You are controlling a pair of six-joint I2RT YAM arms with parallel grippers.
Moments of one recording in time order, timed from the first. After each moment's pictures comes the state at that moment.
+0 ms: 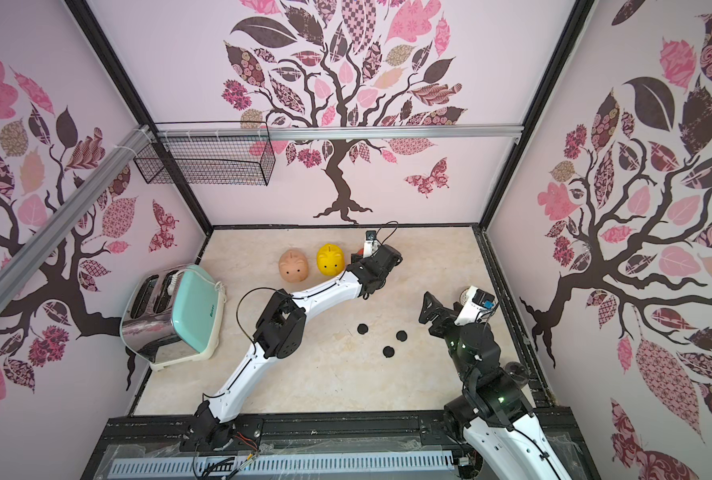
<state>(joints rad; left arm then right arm) -0.84 2.53 2.24 -0.43 -0.81 -0.53 0.44 0.35 0.55 -0.38 0.34 0.61</state>
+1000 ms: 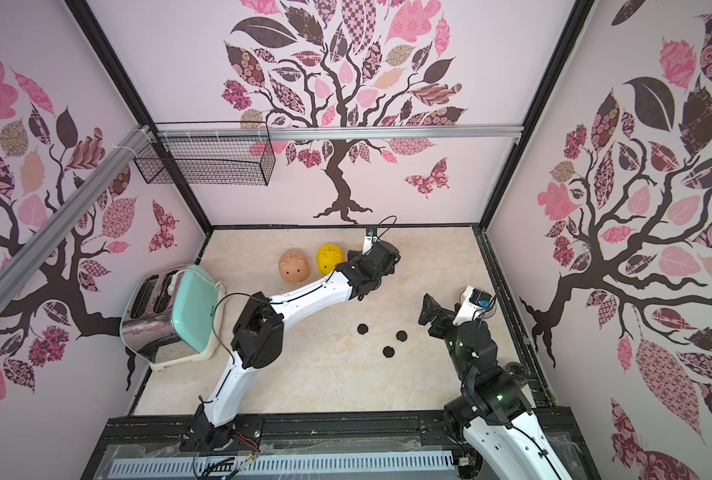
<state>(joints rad) -0.89 2.17 1.94 -0.38 -0.69 -0.50 0.44 0.37 0.55 -0.41 0.35 0.55</state>
